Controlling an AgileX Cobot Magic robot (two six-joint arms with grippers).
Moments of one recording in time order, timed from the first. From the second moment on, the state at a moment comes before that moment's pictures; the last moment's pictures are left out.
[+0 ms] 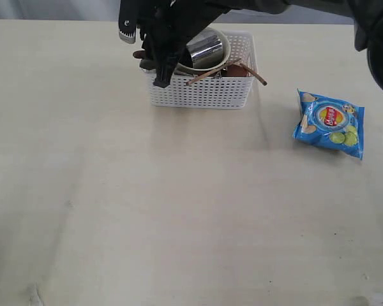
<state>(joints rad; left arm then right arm) -0.59 0.39 0.00 -0.30 -0.27 0.13 0.59 2.23 -1.81 0.44 0.63 -1.35</state>
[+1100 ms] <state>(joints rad) -0.59 0.39 0.00 -0.30 -0.27 0.13 0.59 2.23 -1.81 0.46 0.61 -1.36</state>
